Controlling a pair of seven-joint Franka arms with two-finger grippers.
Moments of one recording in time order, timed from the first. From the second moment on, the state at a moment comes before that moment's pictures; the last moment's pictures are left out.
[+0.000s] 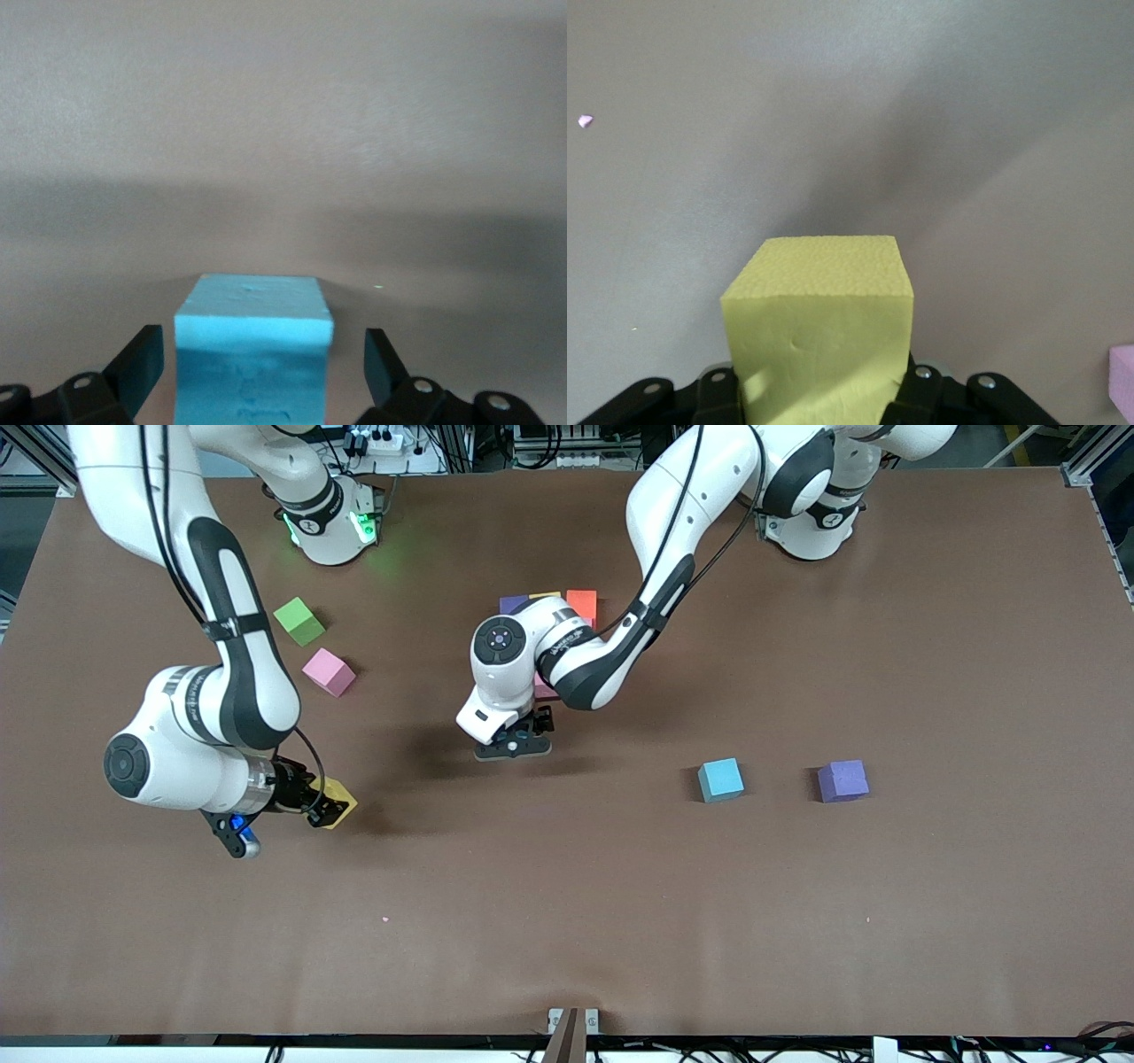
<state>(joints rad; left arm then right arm) -0.92 1.06 0.00 -0.98 -0.03 2.14 -1.02 0.23 0.50 -0.14 -1.72 0.37 2.06 0.72</state>
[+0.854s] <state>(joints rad) -0.72 0.74 0.05 -1.02 -0.03 1.70 -0.93 0.34 0.48 -0.04 -1.68 0.34 2.05 1.09</state>
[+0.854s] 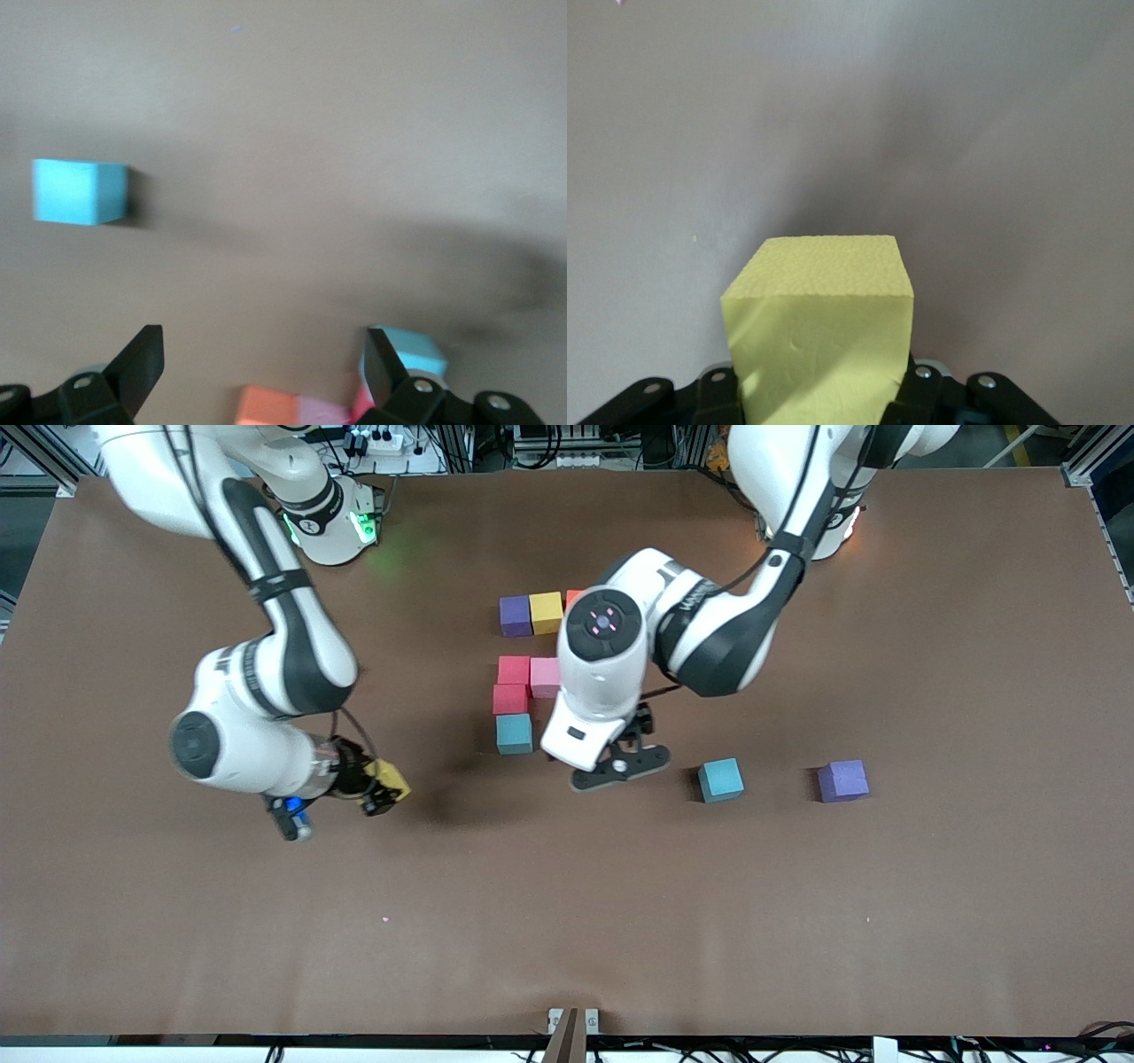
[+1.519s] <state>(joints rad) -0.26 0.39 -0.16 -1.70 -0.03 2.03 -0.70 0.68 0.56 -0.14 -1.66 0.34 2.16 1.48</state>
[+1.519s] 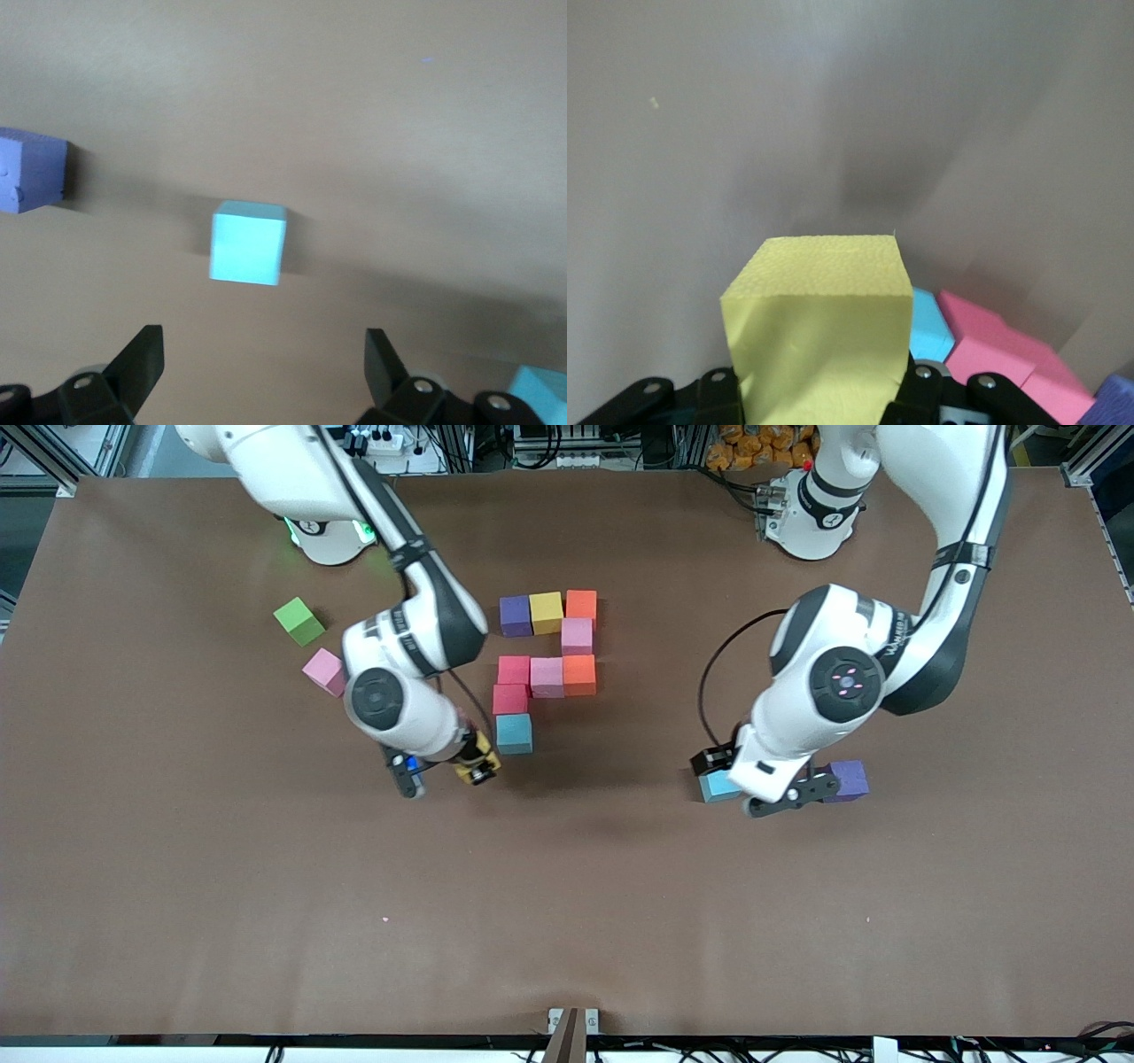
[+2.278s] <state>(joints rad) -0.25 0.48 -0.17 -1.85 -0.02 2.23 -0.70 0.86 0.64 -0.18 -1.55 0.34 2.18 1.72</state>
